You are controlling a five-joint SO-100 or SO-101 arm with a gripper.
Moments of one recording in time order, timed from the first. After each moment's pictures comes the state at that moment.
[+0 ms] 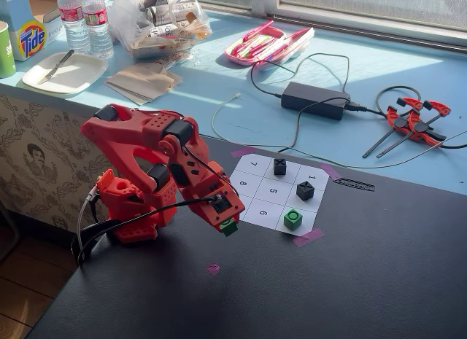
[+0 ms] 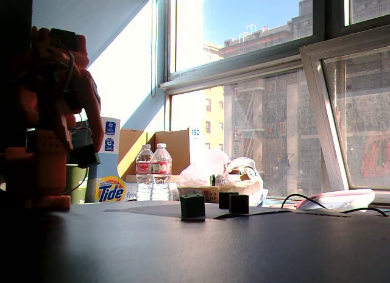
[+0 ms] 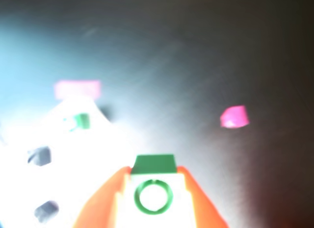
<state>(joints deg) 0.4 155.0 131.6 69.4 -43.9</state>
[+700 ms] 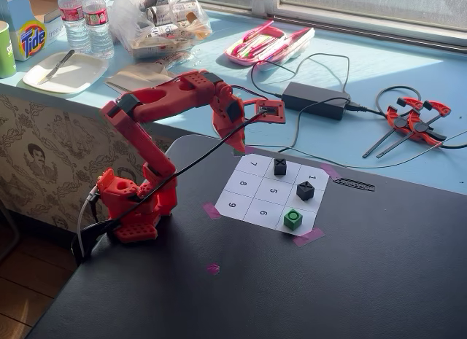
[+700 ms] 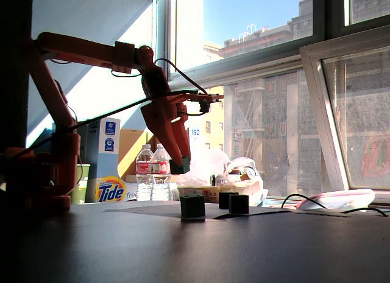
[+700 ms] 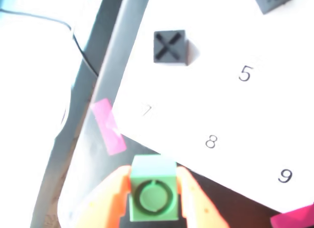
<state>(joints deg) -57.4 119.1 117.7 51.7 -46.3</state>
